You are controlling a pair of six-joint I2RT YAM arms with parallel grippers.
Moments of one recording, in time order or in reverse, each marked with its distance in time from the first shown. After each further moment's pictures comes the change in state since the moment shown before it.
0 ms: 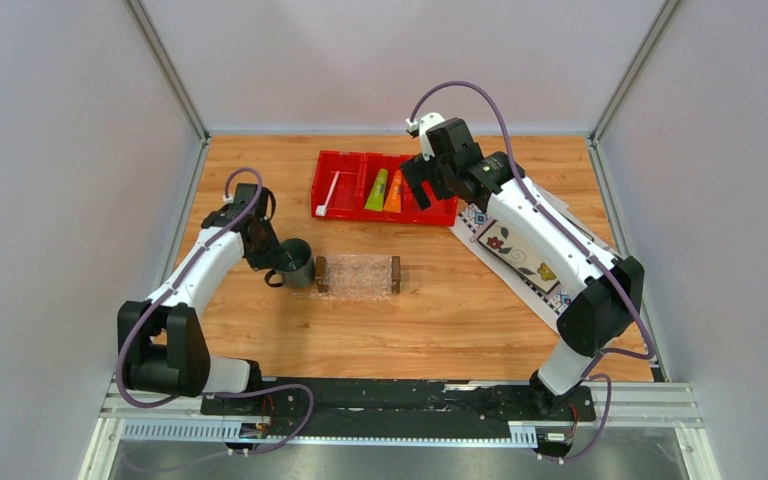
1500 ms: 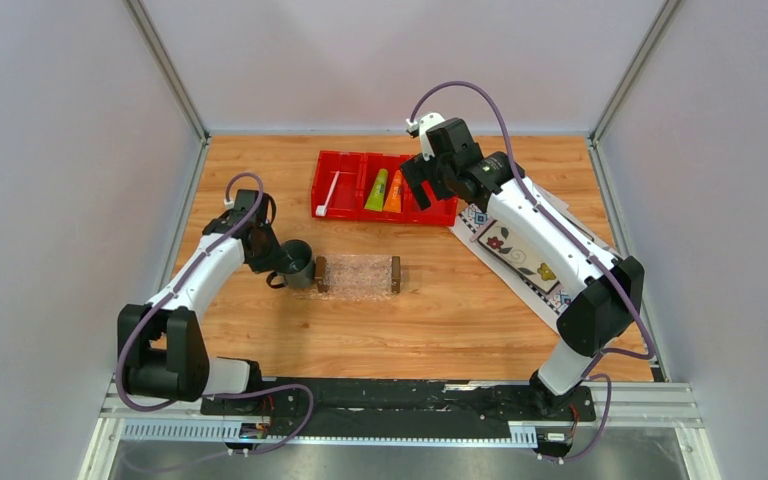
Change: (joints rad) left arm 0.000 -0.019 -0.064 0.077 0.001 0.006; right arm 0.000 0.000 0.000 0.000 0.000 0.000
